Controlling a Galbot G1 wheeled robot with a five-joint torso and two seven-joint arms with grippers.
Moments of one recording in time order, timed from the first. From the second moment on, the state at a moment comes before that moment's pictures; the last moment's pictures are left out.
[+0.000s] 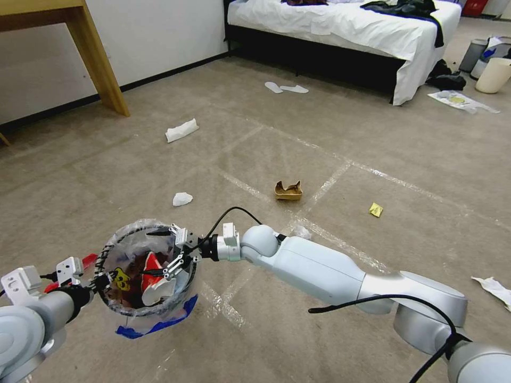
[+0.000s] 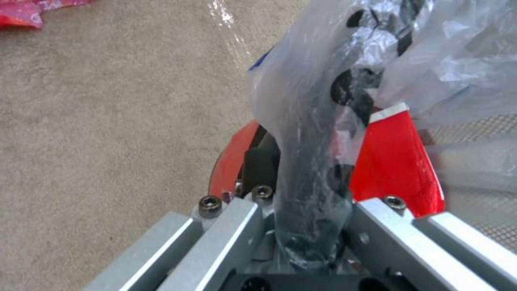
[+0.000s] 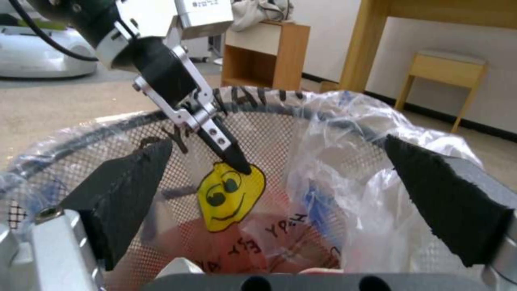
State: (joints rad) left arm 1.63 -0.90 -0.96 -2.24 -1.58 0.68 -0.70; right arm -0.22 1.34 -0.77 1.24 0.71 0.27 -0.64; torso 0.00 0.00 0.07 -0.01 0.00
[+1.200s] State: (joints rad) left arm 1.64 -0.91 -0.98 -2.23 -1.59 0.68 -0.72; right arm -0.42 1.23 -0.14 1.49 0.82 0.22 -0.28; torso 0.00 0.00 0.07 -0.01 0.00
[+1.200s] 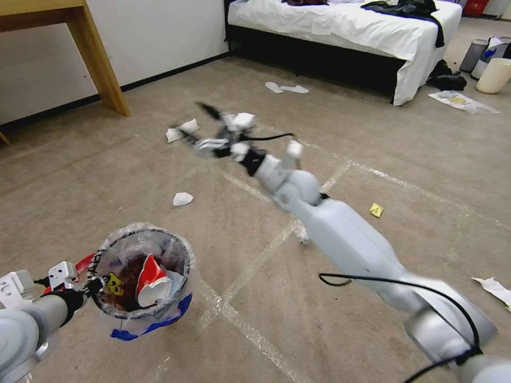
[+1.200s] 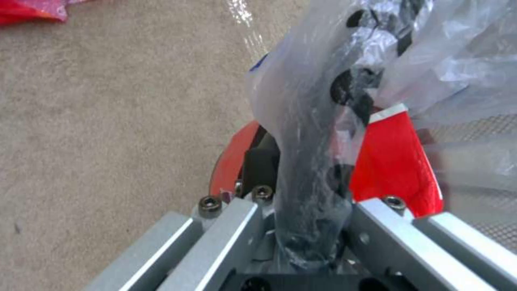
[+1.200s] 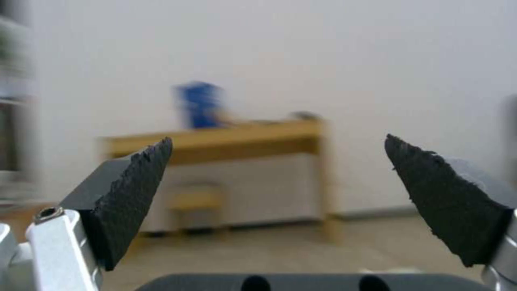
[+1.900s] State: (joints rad) left arm 1.64 -0.92 -0.96 -2.26 -1.58 0.68 -0.70; right arm -1.28 1.21 0.65 1.78 0.42 0.36 -0.19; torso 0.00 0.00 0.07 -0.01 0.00
